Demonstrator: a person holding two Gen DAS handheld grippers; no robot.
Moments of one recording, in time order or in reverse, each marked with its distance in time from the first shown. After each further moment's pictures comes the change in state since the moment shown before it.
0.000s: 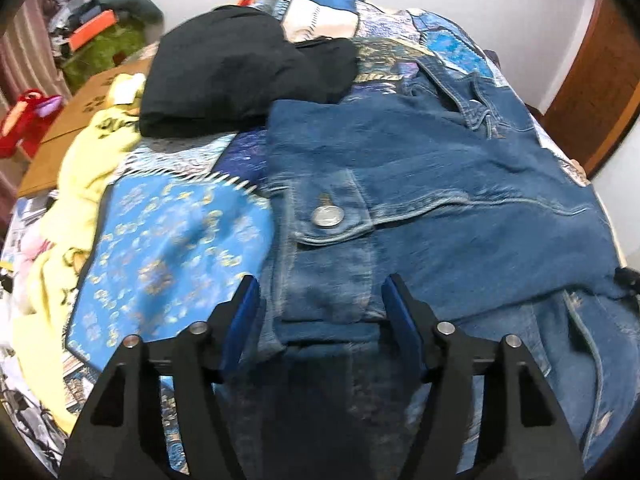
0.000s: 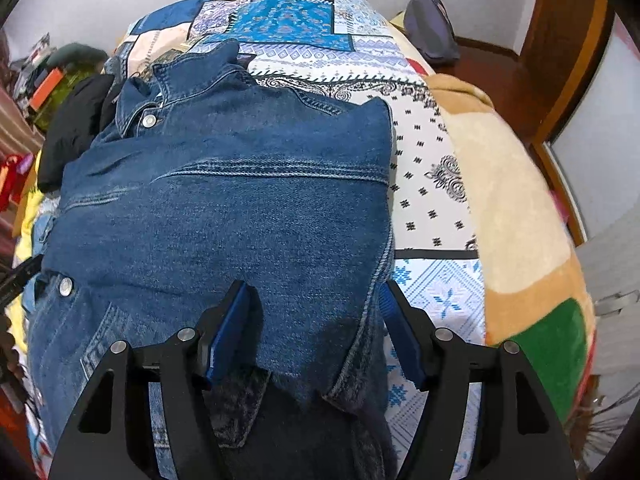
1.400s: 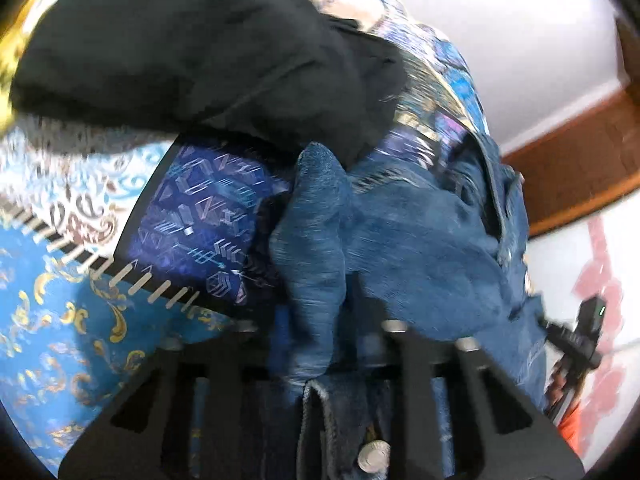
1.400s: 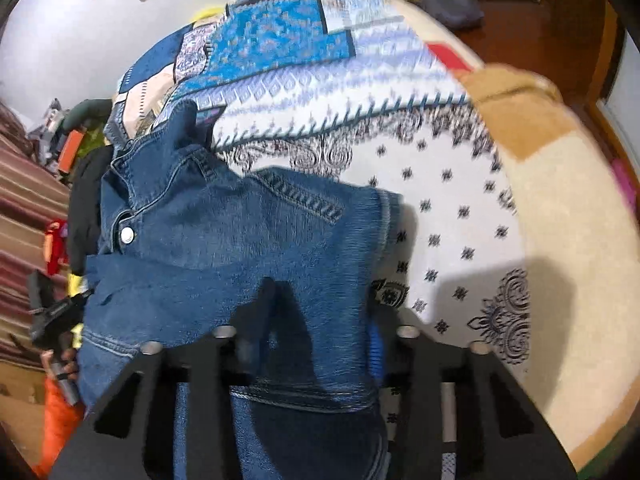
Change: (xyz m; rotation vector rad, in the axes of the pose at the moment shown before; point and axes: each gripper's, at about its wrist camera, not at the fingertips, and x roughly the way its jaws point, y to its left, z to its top) left arm 0.113 0.055 0.099 -0.242 0.133 -0.395; right arm 0.068 -0.052 0.092 0.170 0.023 0.268
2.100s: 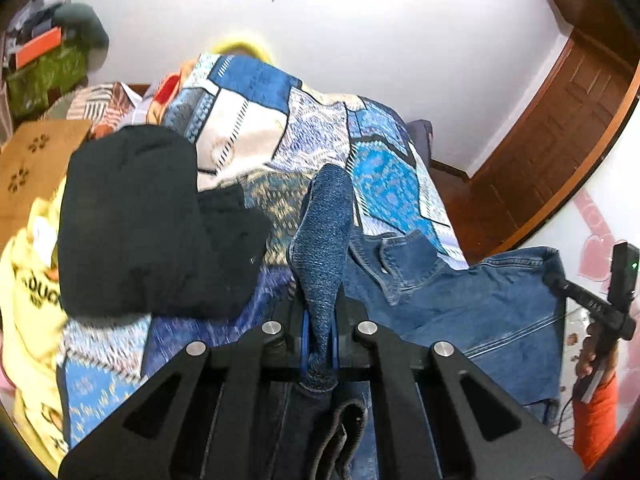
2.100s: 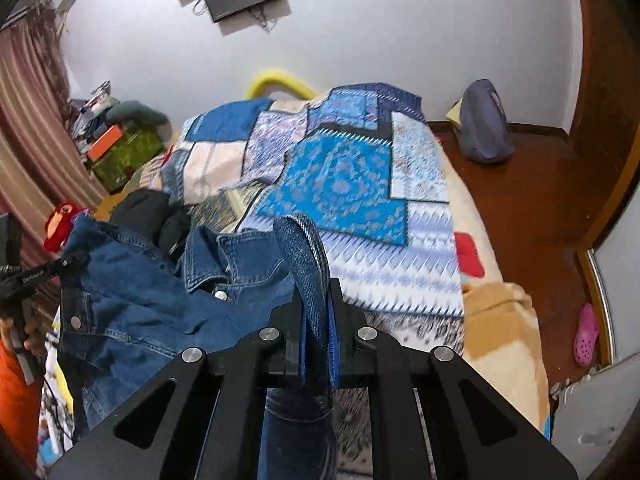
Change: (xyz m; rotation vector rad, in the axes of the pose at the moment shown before) left arm -0.109 -0.139 0.061 0.231 -0.236 0.053; right arm -0.103 0.083 0.082 -0.274 -0.253 -0.029
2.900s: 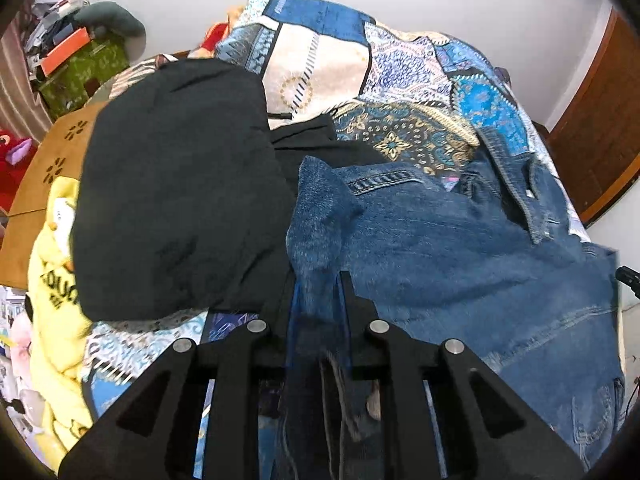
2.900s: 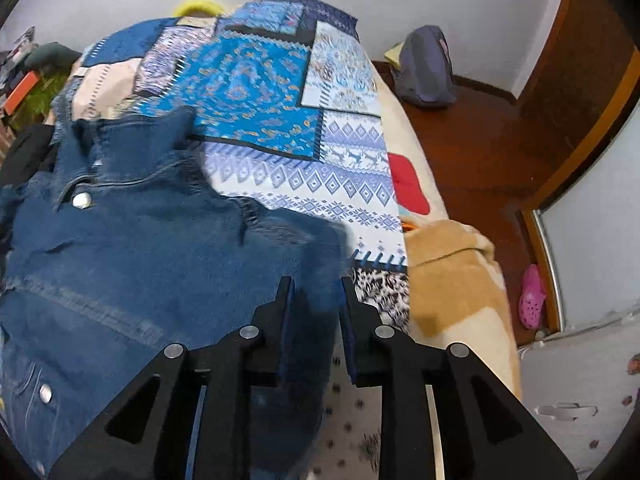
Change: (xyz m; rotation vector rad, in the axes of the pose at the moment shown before) left arm 0.094 0.055 -0.030 0.057 0.137 0.297; right arm 0.080 -0.046 -0.045 -0.024 0.223 -0.275
